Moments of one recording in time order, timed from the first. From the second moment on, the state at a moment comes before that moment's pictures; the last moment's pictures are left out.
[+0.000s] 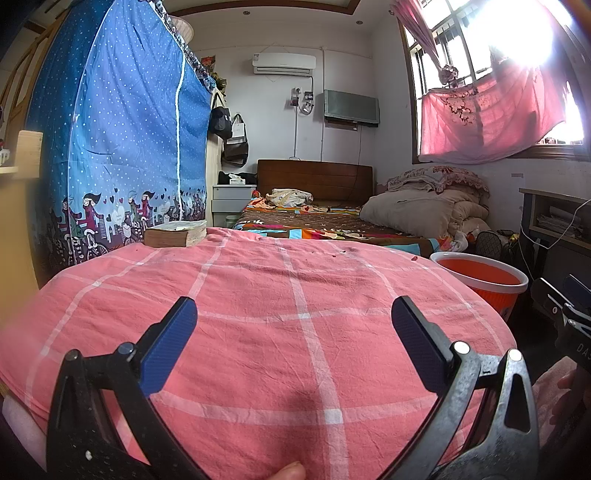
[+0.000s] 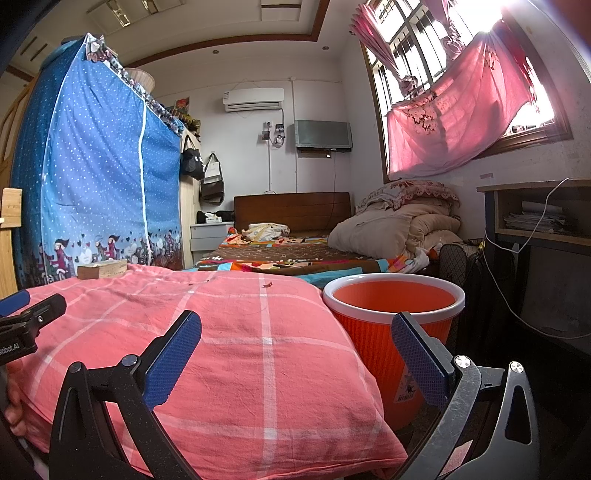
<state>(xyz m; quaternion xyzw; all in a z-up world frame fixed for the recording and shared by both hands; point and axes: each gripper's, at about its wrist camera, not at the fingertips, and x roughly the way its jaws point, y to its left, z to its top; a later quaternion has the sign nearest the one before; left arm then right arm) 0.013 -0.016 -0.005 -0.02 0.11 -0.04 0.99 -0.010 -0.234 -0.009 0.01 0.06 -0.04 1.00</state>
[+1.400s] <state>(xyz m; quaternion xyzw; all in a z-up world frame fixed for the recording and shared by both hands) 0.014 -0.014 -0.006 -0.02 0.12 -0.04 0.99 -0.010 -0.234 -0.008 0.01 0.06 -0.04 1.00</state>
